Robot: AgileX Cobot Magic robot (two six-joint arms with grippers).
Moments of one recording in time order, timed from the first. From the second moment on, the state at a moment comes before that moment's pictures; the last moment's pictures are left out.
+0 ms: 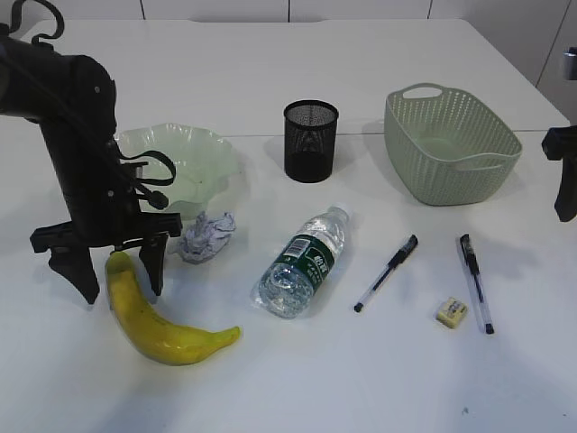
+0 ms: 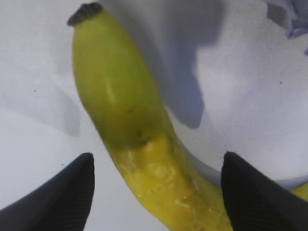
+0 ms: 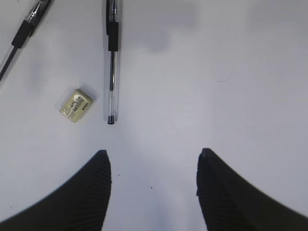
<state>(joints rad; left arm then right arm) -0.29 2.10 -1.45 -0.15 1.15 -0.41 -0.04 1.63 -1.32 0.01 1.23 0.06</state>
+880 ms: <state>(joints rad) -0.29 2.15 -1.45 -0.15 1.15 -0.39 -0.04 1.63 -1.32 0.01 1.23 0.06</state>
